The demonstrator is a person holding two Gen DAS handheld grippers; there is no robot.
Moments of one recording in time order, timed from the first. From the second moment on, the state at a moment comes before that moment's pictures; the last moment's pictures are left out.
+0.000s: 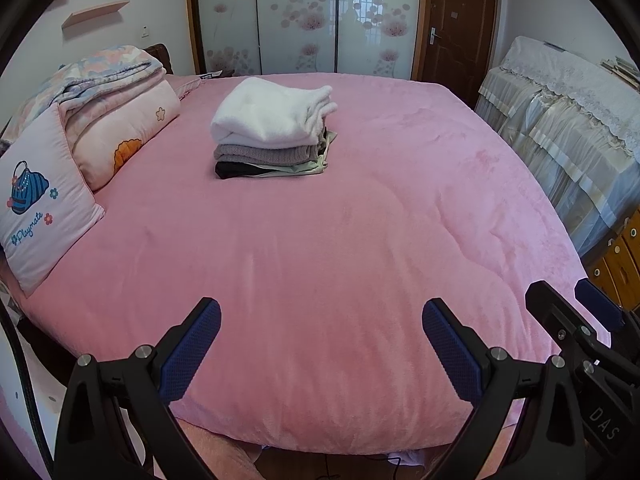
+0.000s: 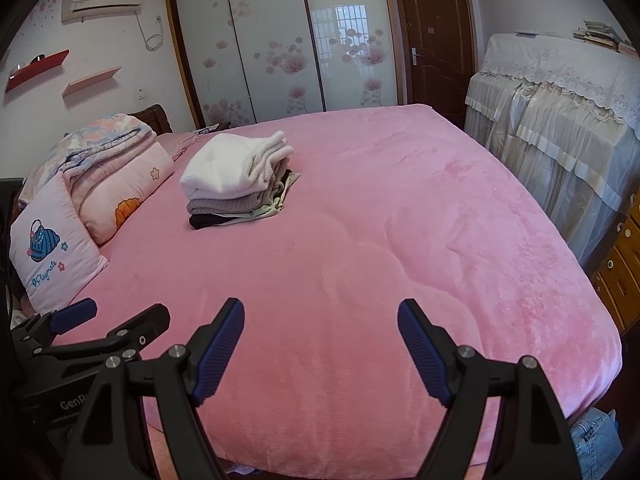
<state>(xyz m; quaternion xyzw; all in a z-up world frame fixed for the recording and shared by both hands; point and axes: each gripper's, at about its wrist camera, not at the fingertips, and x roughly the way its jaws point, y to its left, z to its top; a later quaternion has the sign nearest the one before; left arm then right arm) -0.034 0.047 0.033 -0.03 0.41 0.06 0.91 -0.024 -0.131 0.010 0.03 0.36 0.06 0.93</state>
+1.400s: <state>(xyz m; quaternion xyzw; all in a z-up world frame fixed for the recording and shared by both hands) -0.017 0.053 0.015 -0.03 0.43 0.07 0.90 -0.003 -0.133 -0.007 0.03 0.38 0.05 0.92</state>
